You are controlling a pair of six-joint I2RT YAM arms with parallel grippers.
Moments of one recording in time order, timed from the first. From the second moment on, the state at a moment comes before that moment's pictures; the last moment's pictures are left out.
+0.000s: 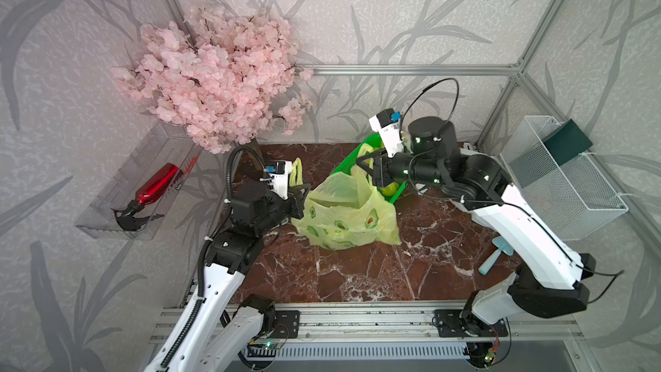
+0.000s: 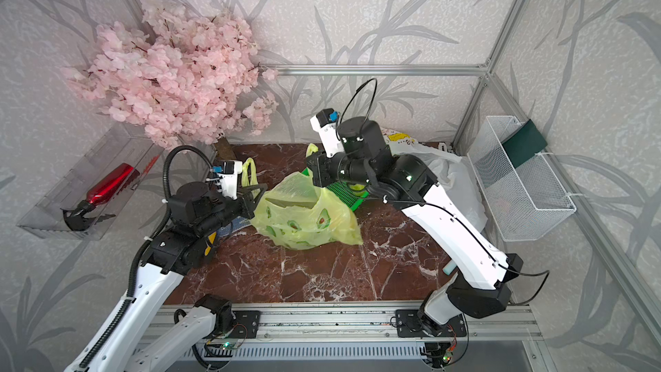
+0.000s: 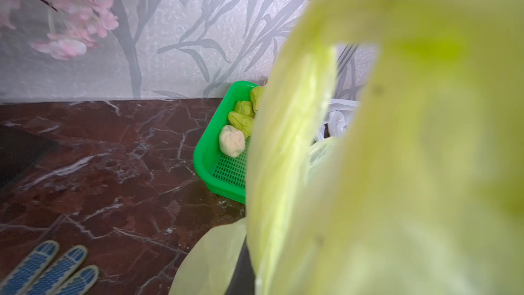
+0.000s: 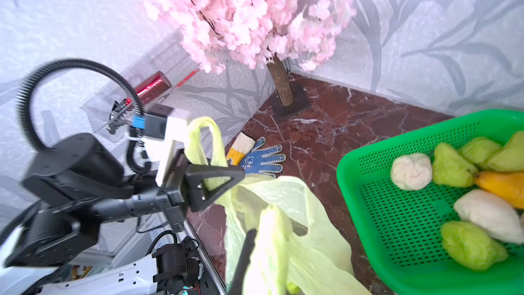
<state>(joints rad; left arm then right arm) -0.31 0.80 0.87 -0.34 0.30 -0.35 0.84 1.56 2.13 -0.95 -0.13 0.35</state>
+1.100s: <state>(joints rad) -0.46 1.05 0.78 0.09 0.61 -0.27 0.85 1.51 1.88 -0.93 -0.20 -0.01</state>
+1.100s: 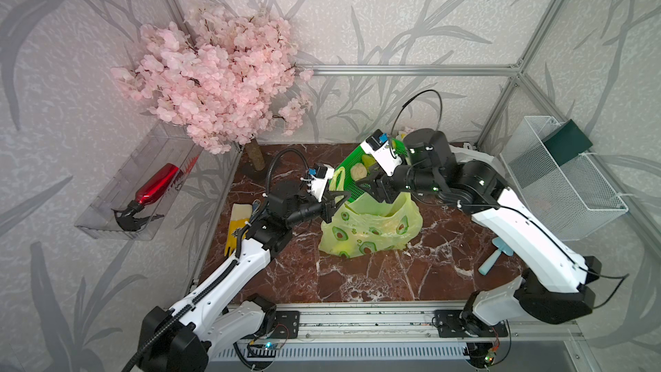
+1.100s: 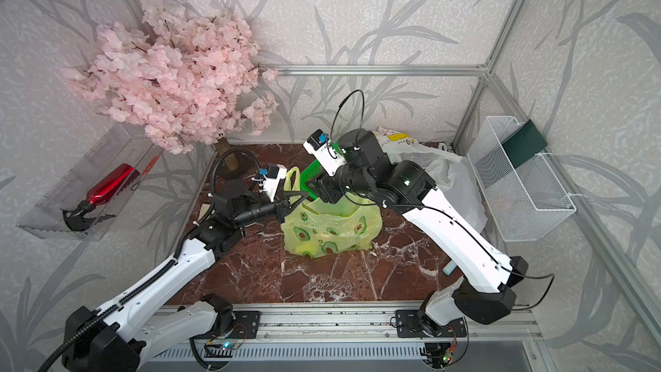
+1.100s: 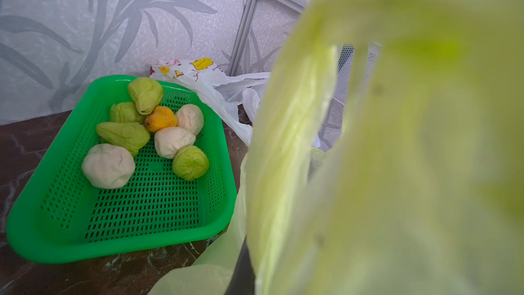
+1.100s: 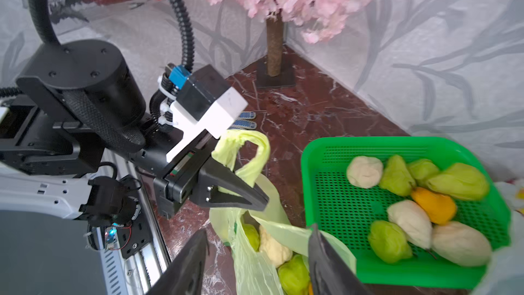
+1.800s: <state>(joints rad) -0.41 1.07 0.79 0.10 0.72 -0.24 0.70 1.68 1.92 -0.78 -0.69 0.00</state>
